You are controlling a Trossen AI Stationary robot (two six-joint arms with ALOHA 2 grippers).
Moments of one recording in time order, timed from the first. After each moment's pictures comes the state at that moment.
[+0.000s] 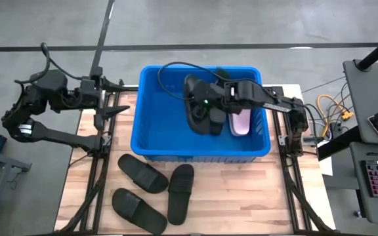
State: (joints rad) left arm 0.08 0.85 1.53 -0.81 -0.09 0.11; right arm -0.06 1.90 2.26 -1.25 0.70 0.08
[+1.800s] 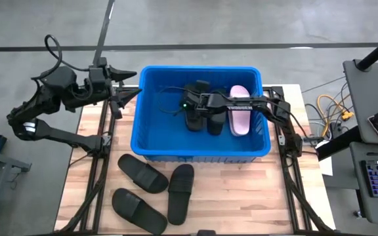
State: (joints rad) left arm 0.08 0.94 1.53 -0.58 -0.29 0.06; right arm -0.28 2.10 1.68 -0.55 0.75 -0.34
